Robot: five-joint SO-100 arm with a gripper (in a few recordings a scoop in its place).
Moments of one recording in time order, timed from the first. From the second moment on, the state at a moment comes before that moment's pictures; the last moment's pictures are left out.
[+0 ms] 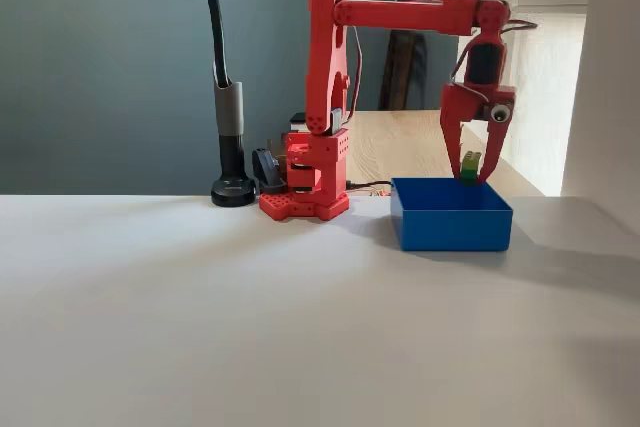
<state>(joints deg) -66.1 86.1 85.8 86.6 0.7</state>
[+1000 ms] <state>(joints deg) -62.8 85.9 84.1 86.2 3.3</state>
